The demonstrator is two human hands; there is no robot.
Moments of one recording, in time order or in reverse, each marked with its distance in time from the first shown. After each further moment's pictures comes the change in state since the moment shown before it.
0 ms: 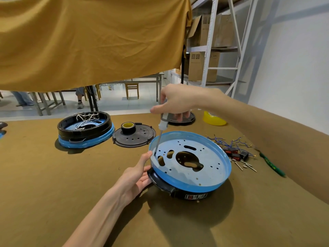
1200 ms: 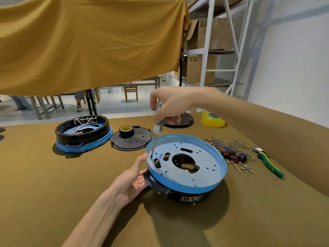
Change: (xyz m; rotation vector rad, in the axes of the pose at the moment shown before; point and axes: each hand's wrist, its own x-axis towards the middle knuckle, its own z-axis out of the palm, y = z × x) left_hand -0.001 0.007 0.000 -0.083 0.003 -0.060; right_hand -0.002 -0.002 -0.013 0.073 -0.130 -0.102
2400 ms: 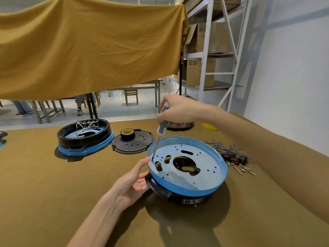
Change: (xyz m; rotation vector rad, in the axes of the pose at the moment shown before) left_hand -0.004 0.003 -0.005 -0.077 -0.068 -0.043; right_hand -0.003 0.019 0.027 0.122 0.234 0.088
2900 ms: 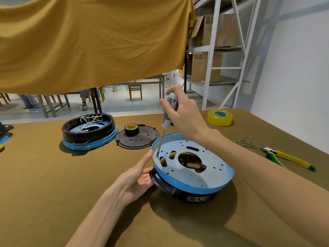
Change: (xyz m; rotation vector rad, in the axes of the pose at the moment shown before) left_hand 0.002 0.004 0.001 -0.025 -0.038 -0.055; right_hand -0.008 0.015 0.061 0.346 0.556 -0.262
